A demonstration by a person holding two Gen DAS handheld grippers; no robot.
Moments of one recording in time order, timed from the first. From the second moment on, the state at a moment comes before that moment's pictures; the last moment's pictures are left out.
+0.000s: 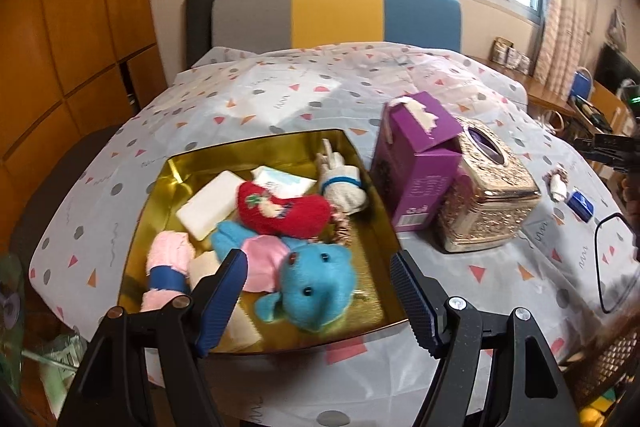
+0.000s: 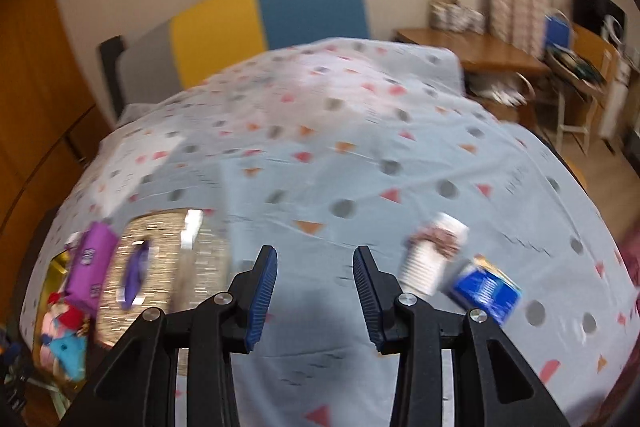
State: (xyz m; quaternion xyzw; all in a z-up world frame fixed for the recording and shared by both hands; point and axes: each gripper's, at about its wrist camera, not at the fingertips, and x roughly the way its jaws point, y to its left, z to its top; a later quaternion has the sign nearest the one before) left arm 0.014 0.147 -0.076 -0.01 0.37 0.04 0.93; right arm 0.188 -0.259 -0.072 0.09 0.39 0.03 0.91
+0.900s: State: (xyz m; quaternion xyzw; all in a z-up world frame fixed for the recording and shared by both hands) left arm 0.042 0.060 -0.079 0.04 0.40 -0.10 0.91; right arm 0.243 -0.357 -0.161 -0.07 0.58 -0.02 0.81
